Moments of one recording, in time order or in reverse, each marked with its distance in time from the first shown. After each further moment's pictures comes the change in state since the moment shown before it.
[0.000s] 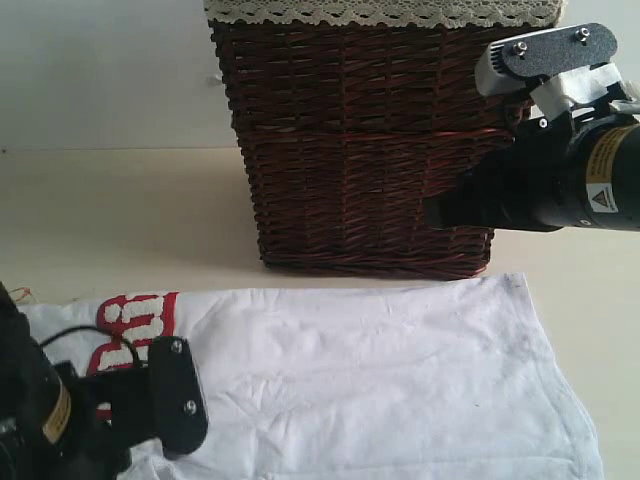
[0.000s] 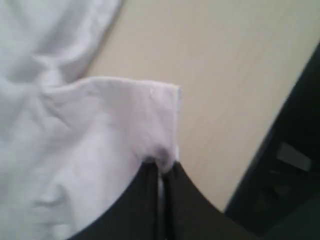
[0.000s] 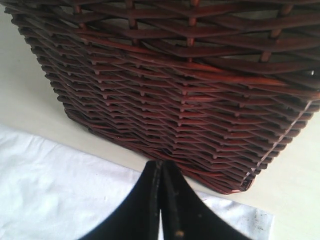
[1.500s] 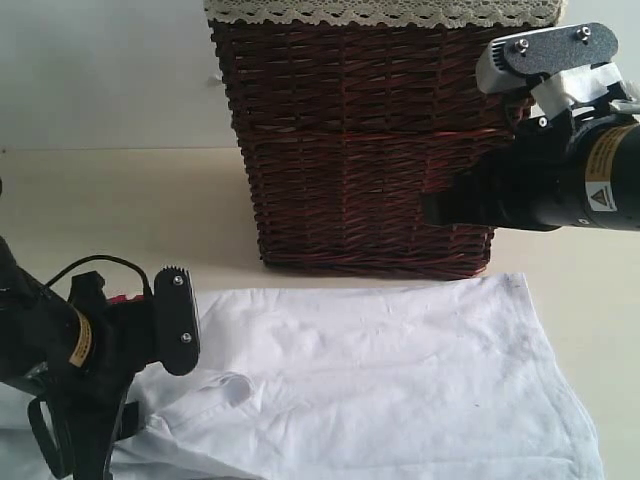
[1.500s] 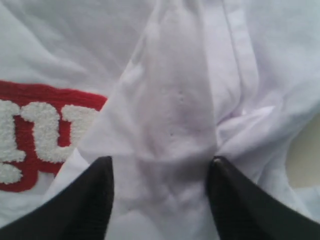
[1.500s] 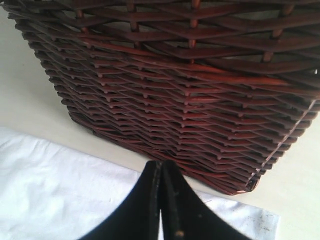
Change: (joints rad) left arm 0.211 0.145 0.025 0.396 -0.442 0.019; right arm 0.000 0.000 0.000 0.023 -0.007 -0.002
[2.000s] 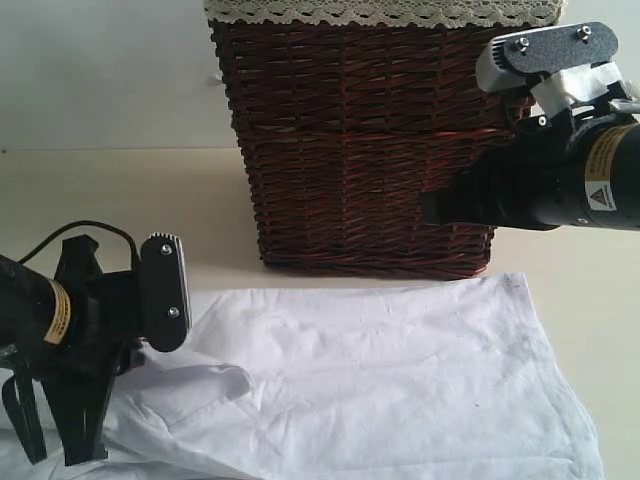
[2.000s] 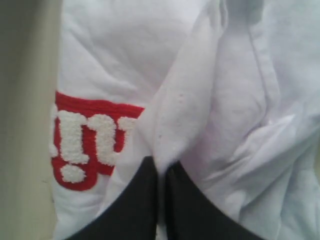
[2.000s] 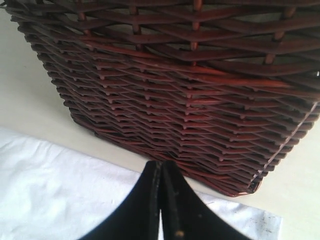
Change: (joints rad) left arm 0.000 -0.109 0.002 0.077 -0.019 0.000; right arm 0.000 0.000 0.000 0.003 -0.008 0.000
